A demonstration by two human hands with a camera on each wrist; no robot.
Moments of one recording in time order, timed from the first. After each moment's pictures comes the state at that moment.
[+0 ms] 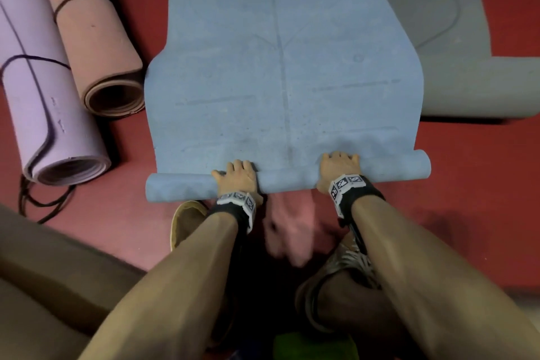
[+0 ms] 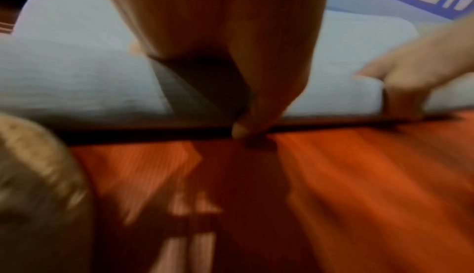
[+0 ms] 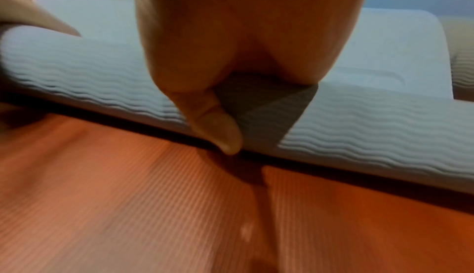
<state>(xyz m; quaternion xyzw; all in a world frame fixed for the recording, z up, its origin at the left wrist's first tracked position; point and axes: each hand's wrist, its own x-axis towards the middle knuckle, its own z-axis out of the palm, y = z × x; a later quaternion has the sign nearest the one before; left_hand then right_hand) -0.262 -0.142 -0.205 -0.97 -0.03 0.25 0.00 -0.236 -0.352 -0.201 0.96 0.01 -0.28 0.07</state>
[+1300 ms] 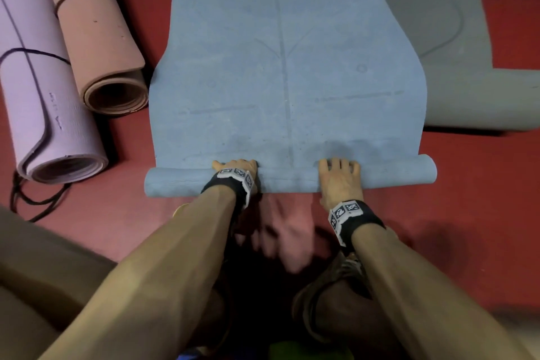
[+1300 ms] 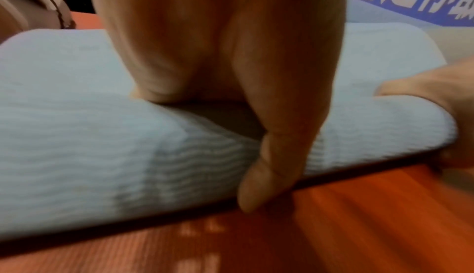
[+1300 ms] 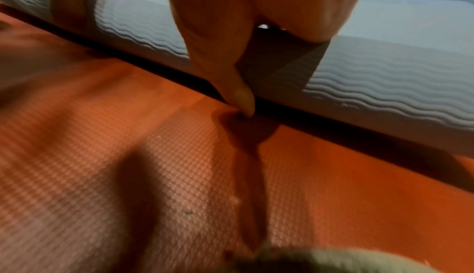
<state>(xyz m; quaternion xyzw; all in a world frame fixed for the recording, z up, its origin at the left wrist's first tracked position) -0.216 -0.131 -0.198 -0.92 0.05 0.39 0.01 -0.259 -0.350 -0.199 0.98 0.06 -0.18 0.11</state>
